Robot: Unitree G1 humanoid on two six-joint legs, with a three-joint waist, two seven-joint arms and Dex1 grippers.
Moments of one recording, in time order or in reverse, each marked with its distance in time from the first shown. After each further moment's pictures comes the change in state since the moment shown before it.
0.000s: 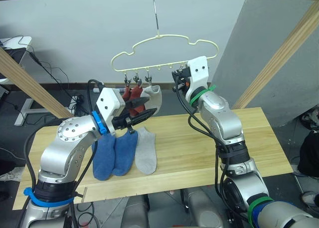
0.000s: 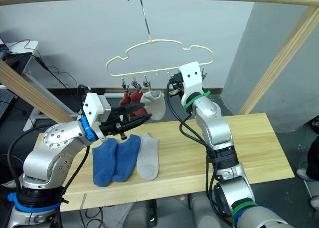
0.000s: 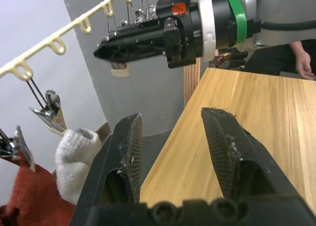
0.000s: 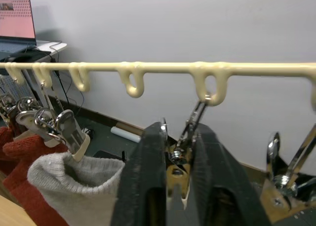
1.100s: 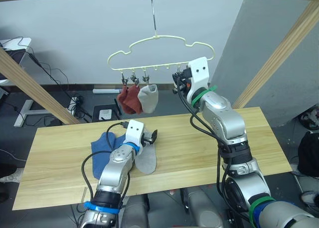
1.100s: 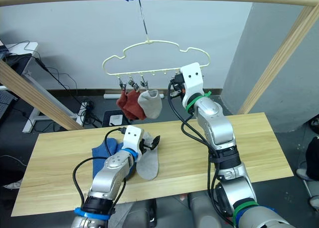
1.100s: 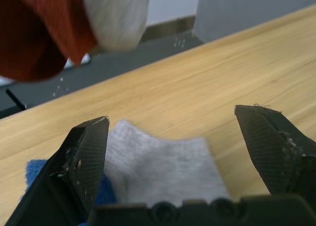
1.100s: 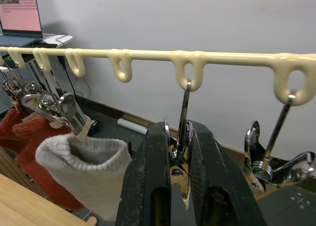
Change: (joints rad) left arm 0.054 -0.437 -0.125 0.510 0.390 -0.062 0.549; right arm 0.003 -0.023 0.002 -0.037 0.032 0.091 0.030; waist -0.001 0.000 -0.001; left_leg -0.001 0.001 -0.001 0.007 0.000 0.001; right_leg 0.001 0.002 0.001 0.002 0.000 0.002
